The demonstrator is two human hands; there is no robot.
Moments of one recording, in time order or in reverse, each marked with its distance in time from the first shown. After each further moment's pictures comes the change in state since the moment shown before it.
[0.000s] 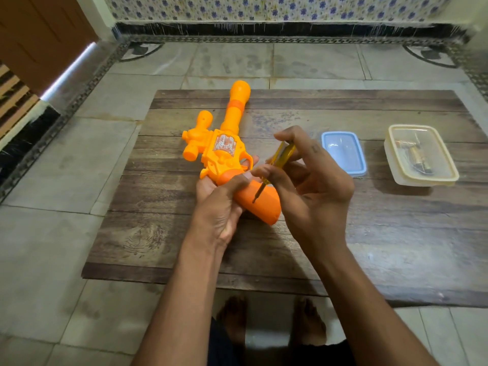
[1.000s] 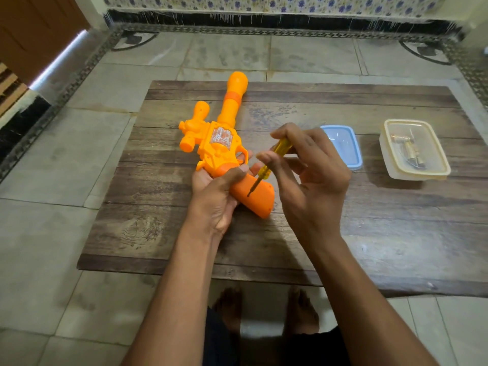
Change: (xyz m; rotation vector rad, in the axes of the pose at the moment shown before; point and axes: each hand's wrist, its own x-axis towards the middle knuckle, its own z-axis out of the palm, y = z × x) left_hand 0.002 -0.001 -0.004 0.061 0.033 0.004; right_hand 0.005 0.001 0.000 -0.111 0.030 -0.040
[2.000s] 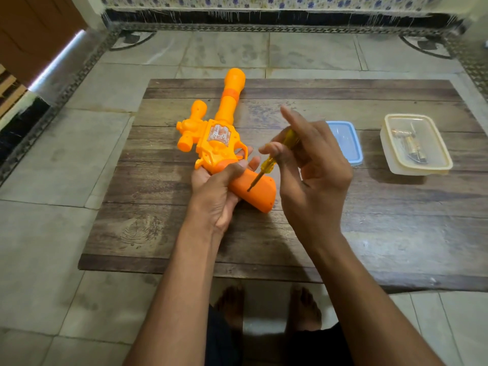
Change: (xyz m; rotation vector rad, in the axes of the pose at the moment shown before) left_hand 0.001 0.002 0.002 -0.054 -0.001 -0.046; right_hand -0.001 0.000 0.003 -0.011 0.043 -0.020
